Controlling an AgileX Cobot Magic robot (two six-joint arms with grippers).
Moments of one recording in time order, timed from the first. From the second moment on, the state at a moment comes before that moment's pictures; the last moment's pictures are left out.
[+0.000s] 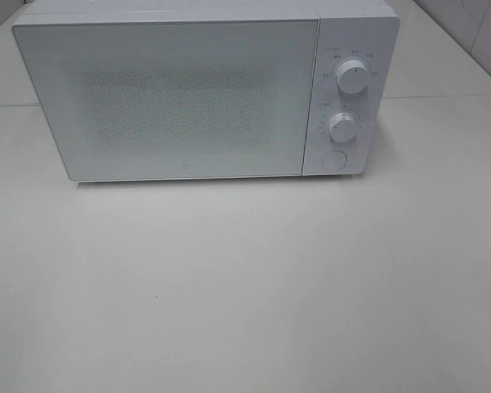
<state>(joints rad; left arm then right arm) -0.19 0.00 -0.58 -0.06 1.22 0.12 0.18 0.00 -0.50 0.03 1.01 -0.06</state>
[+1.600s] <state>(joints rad) -0.19 0.00 -0.50 -0.11 1.06 0.20 0.18 0.09 -0.53 0.03 0.84 -0.01</state>
